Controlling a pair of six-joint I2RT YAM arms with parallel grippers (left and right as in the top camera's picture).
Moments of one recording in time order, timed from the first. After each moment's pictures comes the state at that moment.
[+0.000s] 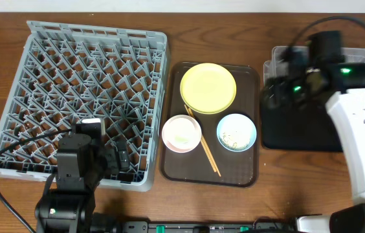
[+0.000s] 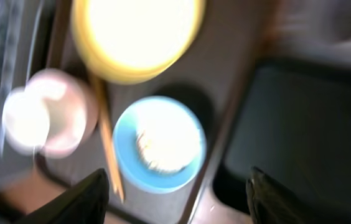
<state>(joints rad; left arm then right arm) -0.06 0.64 0.71 -0.87 -0.01 -0.15 0.12 1.56 1.46 -1.16 -0.30 -0.03</state>
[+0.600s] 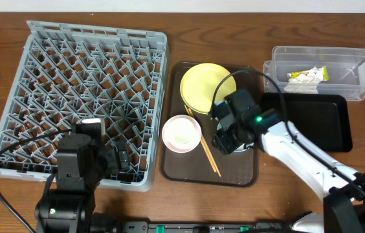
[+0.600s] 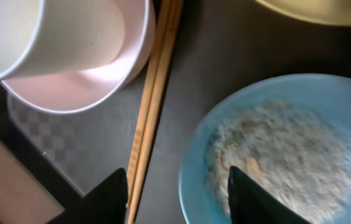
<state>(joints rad) -0.06 0.64 0.71 -0.87 -0.01 -0.15 0.52 1.57 0.96 -0.66 -0.26 -0.04</state>
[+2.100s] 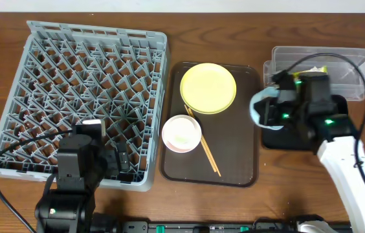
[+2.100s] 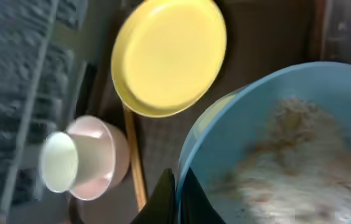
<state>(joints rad) -0.06 0.64 0.71 -0.89 -0.01 -0.15 0.09 1.29 0.96 -0.60 -0.46 0.23</state>
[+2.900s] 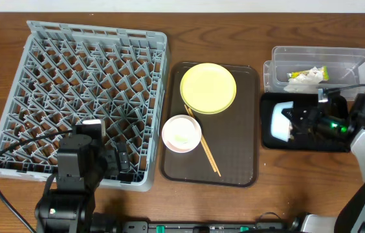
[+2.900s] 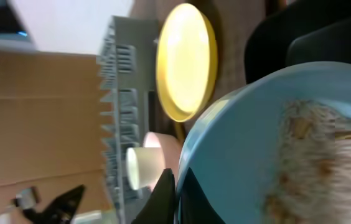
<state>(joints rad) -0.06 0.64 0.71 -0.89 -0.01 -0.15 -0.45 1.55 0.82 -0.52 -1.15 0.21</state>
